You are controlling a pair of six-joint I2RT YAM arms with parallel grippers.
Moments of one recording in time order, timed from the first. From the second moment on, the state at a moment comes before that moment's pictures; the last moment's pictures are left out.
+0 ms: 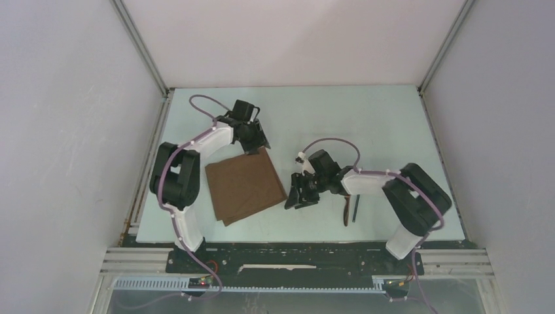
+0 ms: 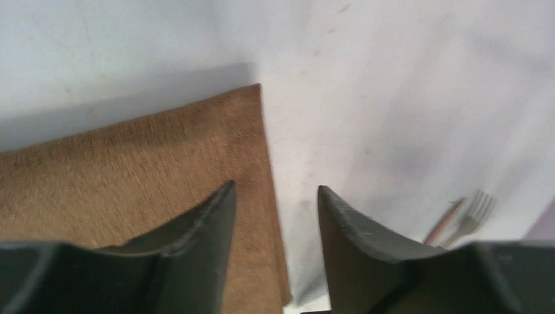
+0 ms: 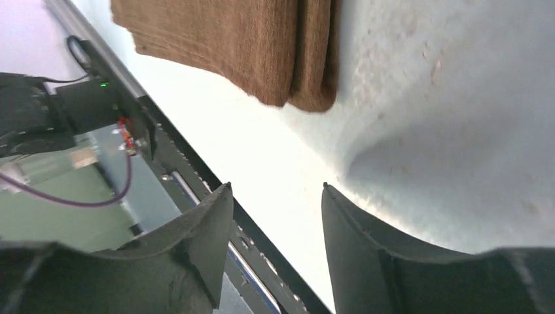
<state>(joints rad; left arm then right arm) -0.36 1.91 1.37 -0.53 0.13 -0.76 0.69 1.72 0.77 0.06 -0.66 0.66</state>
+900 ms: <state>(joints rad) -0.32 1.06 0.83 -0.68 0.14 -0.63 0.88 1.88 1.26 -0.54 -0.08 0.56</state>
